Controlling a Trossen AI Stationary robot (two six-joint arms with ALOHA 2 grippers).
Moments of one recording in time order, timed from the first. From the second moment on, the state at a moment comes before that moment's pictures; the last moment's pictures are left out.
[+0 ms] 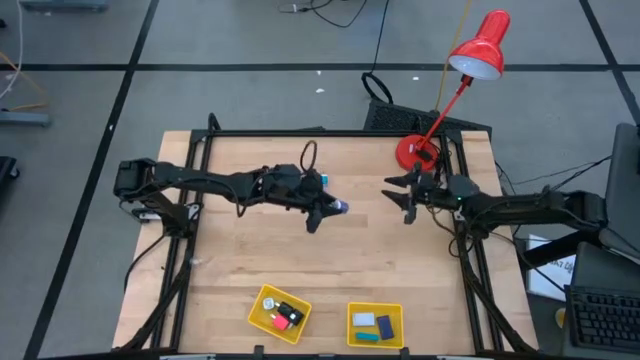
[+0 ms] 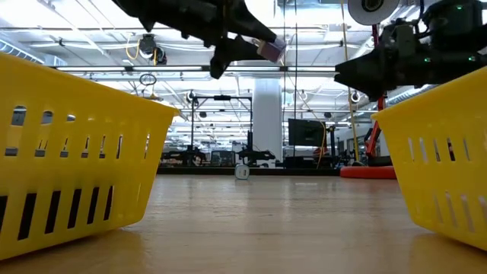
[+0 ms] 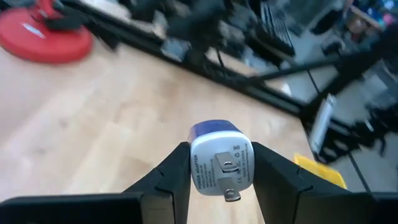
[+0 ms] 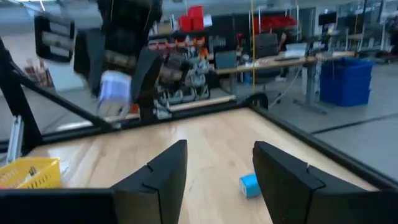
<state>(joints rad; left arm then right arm) 0.05 1.57 1.05 0.17 0.16 -0.39 -0.27 0.79 0.09 0.79 -0.05 0.12</state>
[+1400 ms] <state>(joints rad) -0.72 1.66 1.05 -0.53 0.03 -0.47 -0.29 0.72 0.05 0.78 0.00 0.12</state>
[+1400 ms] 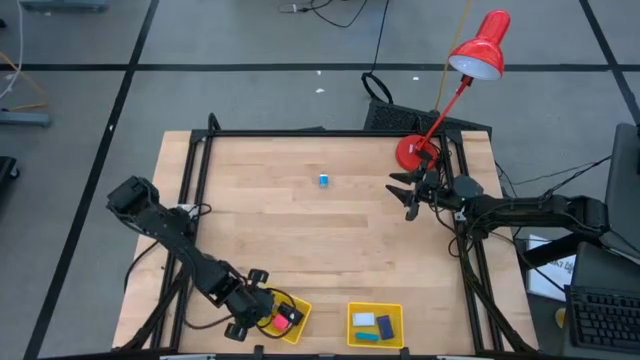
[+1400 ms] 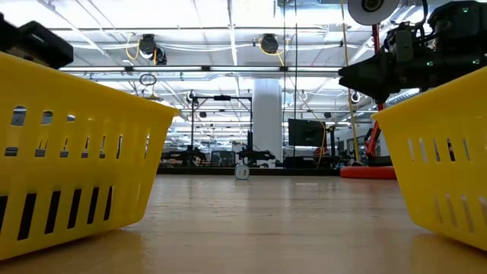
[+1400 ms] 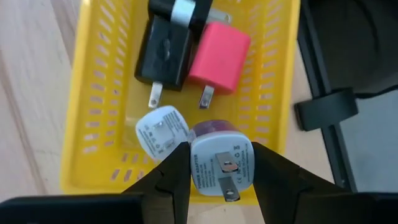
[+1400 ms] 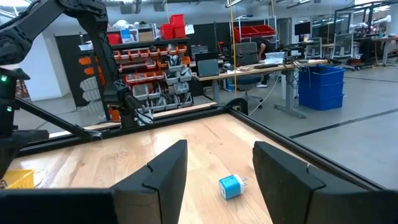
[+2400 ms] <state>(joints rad) -0.67 1.68 1.05 -0.39 0.18 -0.64 -0.29 0.72 0.05 0.76 0.00 0.12</state>
